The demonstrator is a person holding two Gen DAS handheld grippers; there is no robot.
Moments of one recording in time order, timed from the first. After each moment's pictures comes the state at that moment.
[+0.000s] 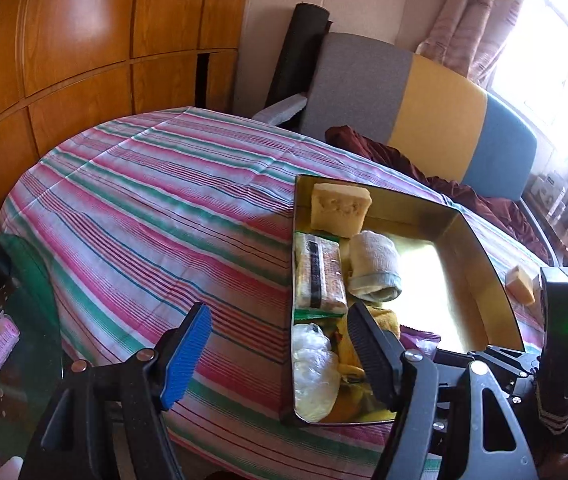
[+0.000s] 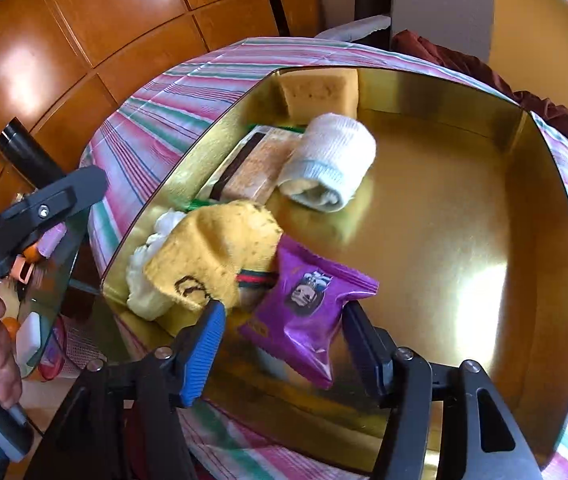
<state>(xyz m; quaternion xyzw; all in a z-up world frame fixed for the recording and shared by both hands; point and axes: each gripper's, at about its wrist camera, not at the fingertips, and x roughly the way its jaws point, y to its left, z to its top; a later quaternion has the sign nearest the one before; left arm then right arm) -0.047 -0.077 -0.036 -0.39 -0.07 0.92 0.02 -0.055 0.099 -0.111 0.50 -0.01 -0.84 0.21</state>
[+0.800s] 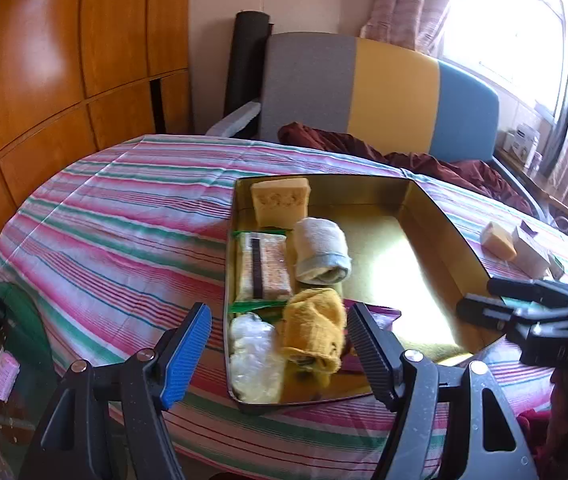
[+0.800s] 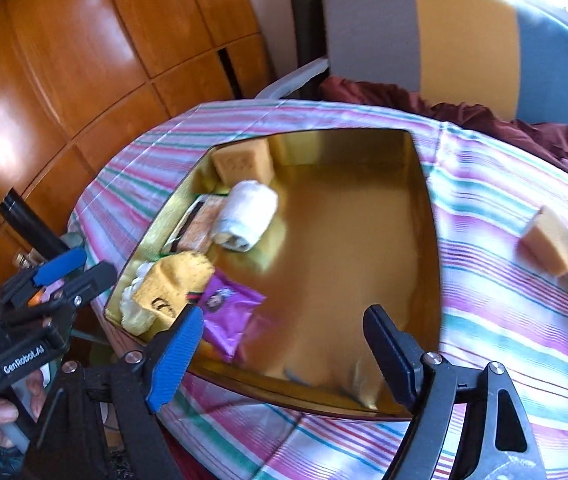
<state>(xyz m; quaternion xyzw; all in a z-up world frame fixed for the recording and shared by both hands) -0.025 -0.024 -0.027 -0.38 0.01 0.92 0.07 -0.021 0.185 -0.049 0.44 -0.07 -0.89 0.14</state>
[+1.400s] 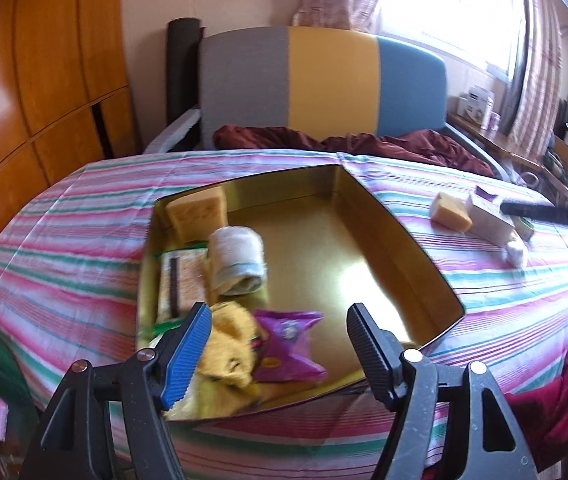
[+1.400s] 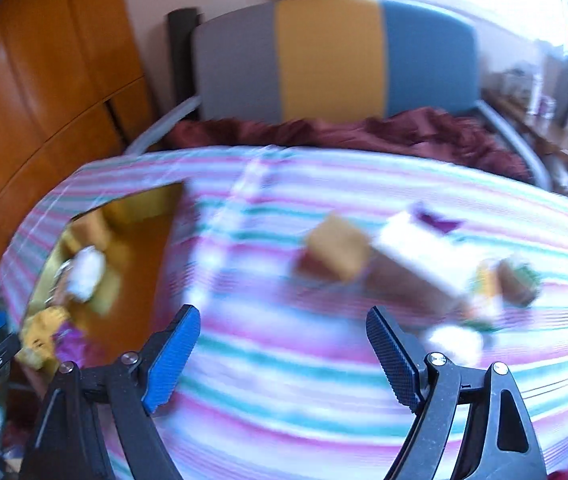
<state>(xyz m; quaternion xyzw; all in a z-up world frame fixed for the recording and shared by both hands) -0.023 0.046 -0.017 -0.38 0.06 0.91 0.15 -0.006 0.367 -0.016 0.41 -0.08 -0.91 -0.06</state>
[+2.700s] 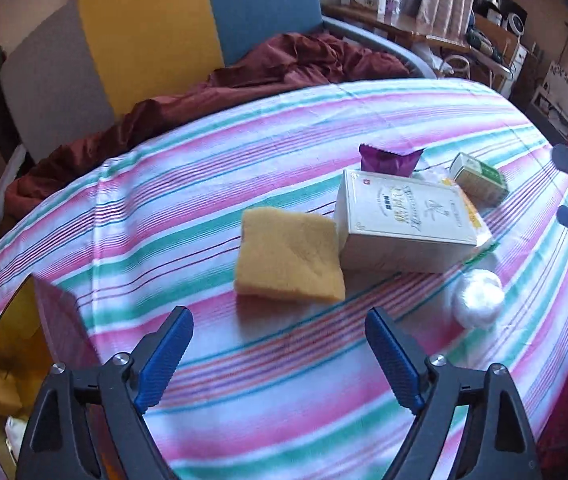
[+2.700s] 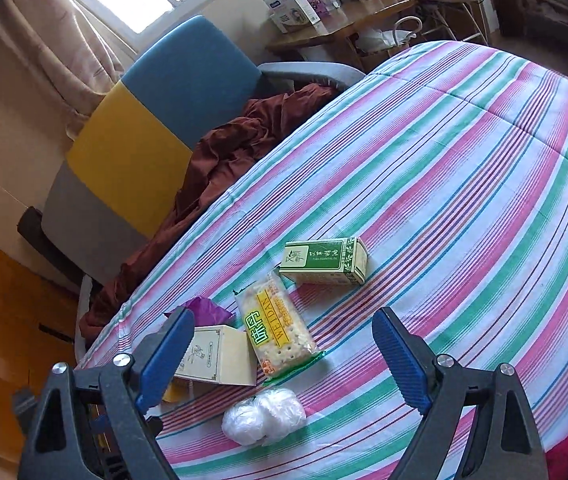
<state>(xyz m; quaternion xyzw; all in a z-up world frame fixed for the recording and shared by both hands) -0.148 0.357 -0.076 -0.48 0.22 0.79 0.30 0.059 0.584 -0.045 0.30 -0.42 -0.82 -0.25</state>
